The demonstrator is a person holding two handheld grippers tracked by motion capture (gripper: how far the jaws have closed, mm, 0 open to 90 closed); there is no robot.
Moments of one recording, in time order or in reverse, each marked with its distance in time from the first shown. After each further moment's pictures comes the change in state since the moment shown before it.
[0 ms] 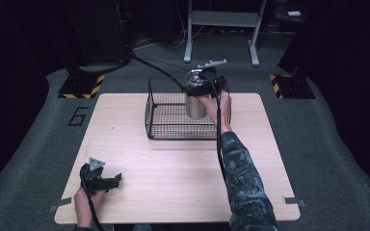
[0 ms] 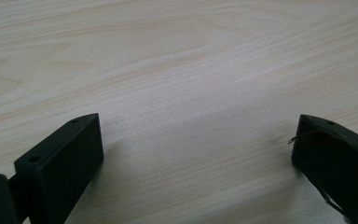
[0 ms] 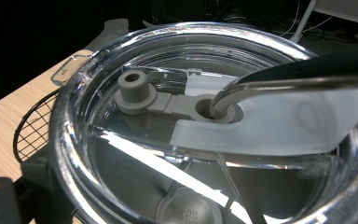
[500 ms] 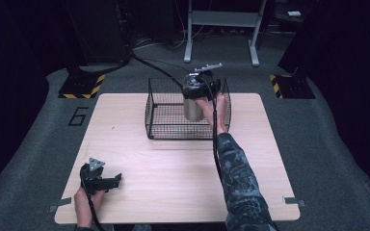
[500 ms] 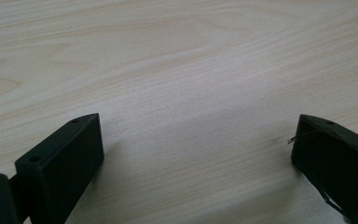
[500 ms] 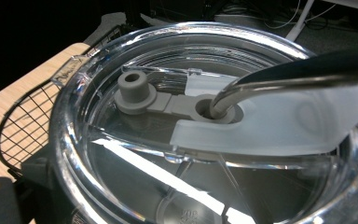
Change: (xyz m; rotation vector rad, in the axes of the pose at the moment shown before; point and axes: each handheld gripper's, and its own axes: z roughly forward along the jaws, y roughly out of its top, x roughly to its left) left arm 0.000 0.000 0.000 -0.001 0.000 0.001; right arm 0.002 -0.010 0.020 0.023 -0.005 0.016
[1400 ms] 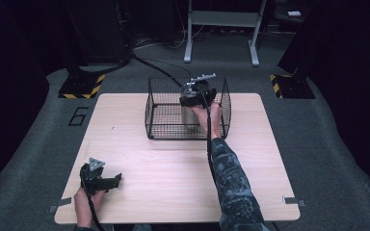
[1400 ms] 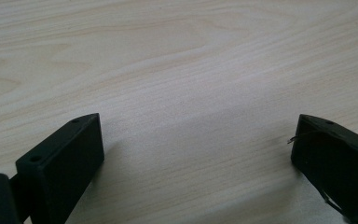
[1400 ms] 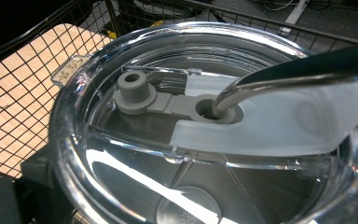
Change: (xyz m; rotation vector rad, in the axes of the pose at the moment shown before) left arm 0.000 0.000 0.001 -0.012 0.004 -0.008; right arm 0.005 -0.028 0.037 0.043 -0.016 0.044
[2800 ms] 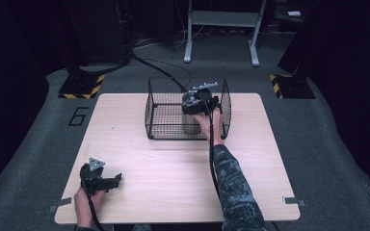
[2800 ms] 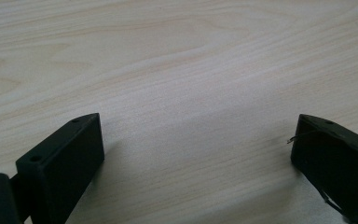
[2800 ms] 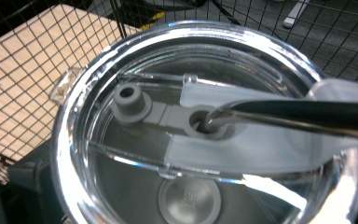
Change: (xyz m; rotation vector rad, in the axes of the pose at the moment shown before) left arm 0.000 0.000 0.000 0.002 -0.001 0.002; right arm -0.006 -0.029 0.006 0.019 0.017 -0.011
